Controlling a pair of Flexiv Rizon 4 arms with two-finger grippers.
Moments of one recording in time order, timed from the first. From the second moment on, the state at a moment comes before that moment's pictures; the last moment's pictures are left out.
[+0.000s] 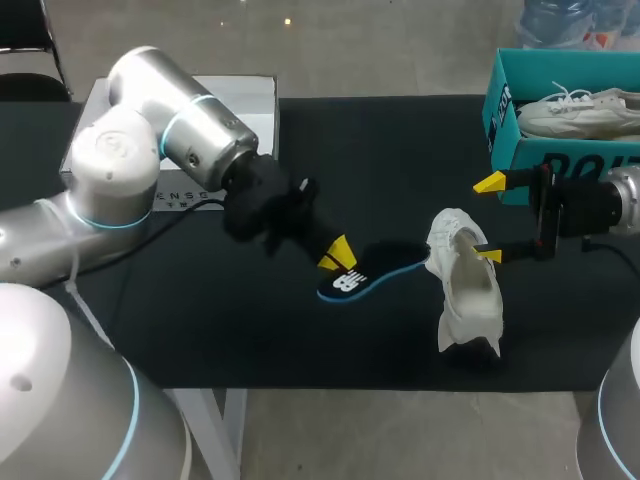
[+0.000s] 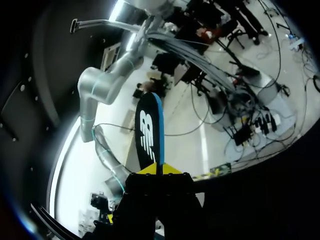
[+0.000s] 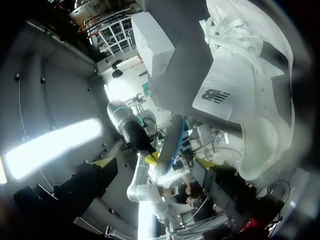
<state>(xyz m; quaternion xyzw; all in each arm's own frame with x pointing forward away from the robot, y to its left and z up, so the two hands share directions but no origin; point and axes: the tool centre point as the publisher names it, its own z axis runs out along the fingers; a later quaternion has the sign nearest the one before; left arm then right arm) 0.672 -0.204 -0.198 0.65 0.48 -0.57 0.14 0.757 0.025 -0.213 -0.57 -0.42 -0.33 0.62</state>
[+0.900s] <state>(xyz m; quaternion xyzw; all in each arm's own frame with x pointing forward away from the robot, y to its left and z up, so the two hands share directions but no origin) 0.697 -0.318 -0.201 0.67 0.52 -0.51 0.17 0.757 0.025 -0.213 -0.57 -0.42 -0.33 0.62</state>
